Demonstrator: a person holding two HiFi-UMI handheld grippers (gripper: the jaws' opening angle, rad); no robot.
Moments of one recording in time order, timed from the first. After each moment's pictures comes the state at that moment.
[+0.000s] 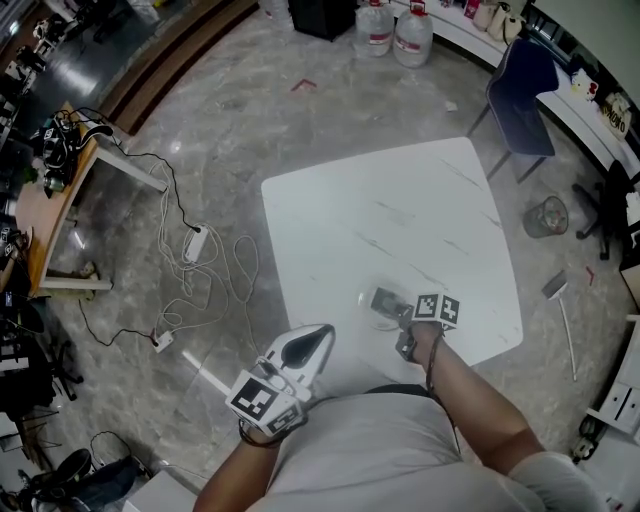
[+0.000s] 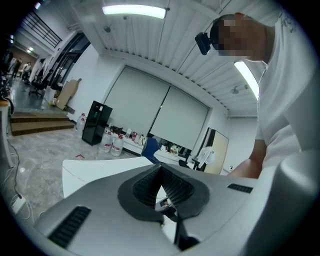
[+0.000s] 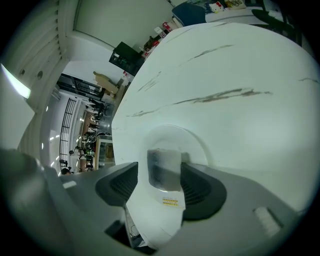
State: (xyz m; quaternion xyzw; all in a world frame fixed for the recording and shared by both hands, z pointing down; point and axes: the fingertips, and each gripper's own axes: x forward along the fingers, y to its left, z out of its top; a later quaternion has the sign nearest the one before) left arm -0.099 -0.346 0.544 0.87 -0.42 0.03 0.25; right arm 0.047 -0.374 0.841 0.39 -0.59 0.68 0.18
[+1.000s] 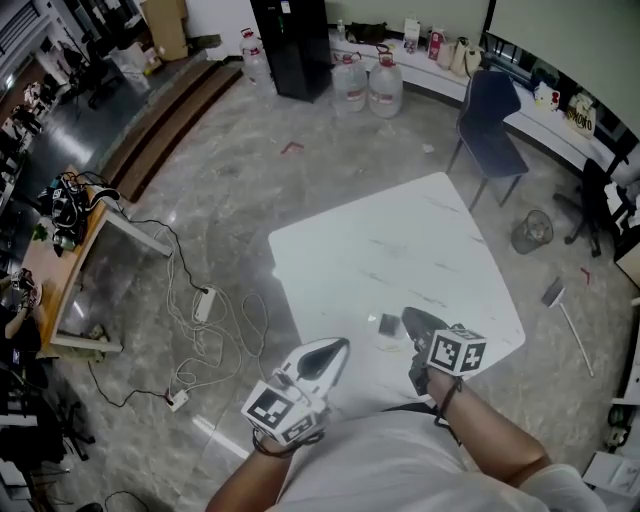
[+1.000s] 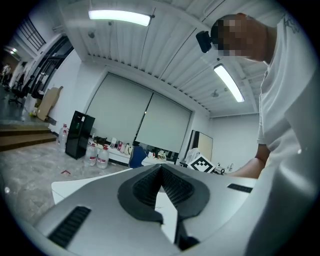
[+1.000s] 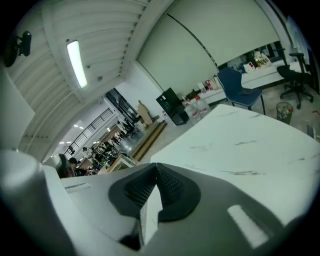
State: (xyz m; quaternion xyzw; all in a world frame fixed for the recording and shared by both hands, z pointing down) left arm -0.109 -0.325 0.471 0.92 -0.35 0.00 0.19; right arm 0.021 -0.382 0.607 0.45 -0.78 0.44 0.04
